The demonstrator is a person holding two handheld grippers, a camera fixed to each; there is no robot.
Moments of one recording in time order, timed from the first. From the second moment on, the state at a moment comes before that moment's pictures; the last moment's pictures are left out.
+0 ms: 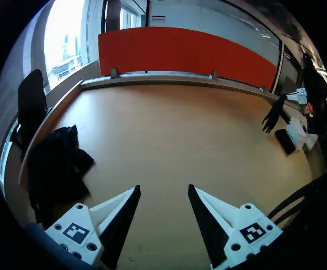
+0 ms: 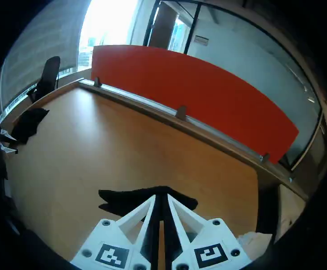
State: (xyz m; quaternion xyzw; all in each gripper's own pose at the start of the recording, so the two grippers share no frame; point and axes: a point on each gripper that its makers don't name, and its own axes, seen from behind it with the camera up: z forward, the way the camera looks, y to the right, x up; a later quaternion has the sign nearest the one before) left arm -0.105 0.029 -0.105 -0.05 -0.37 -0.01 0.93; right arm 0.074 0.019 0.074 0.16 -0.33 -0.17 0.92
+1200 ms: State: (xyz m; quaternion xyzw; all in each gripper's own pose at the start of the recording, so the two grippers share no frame) left arm -0.102 0.042 -0.095 -0.06 -0.38 0.01 0.92; right arm 0.070 0.142 0.098 0.07 -0.36 -0.17 0.92
